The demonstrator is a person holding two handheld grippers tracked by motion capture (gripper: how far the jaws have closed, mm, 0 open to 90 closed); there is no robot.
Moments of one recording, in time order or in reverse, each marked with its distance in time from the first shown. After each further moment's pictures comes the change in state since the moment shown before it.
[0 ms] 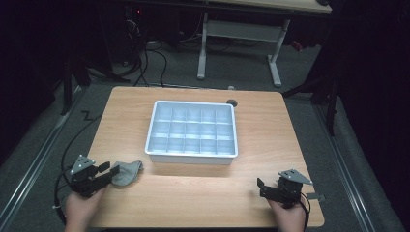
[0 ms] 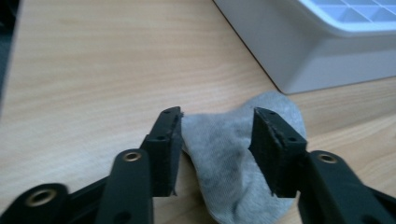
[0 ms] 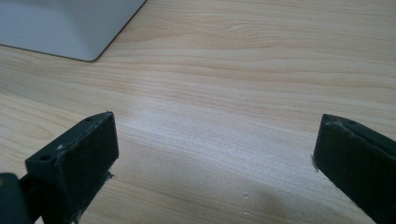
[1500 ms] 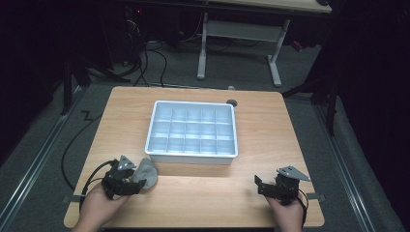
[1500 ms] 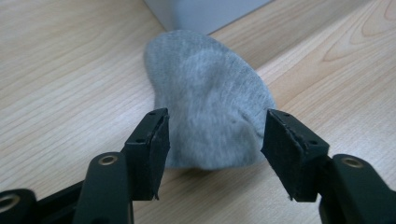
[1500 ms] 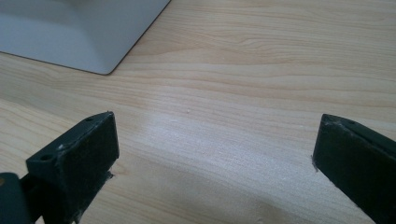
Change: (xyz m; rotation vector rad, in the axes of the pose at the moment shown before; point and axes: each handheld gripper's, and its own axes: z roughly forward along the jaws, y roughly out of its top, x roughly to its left) left arm -0.087 -0.031 0.022 0.393 0.023 0.284; right arm 0.002 0.008 0.005 -0.021 0.042 -0.009
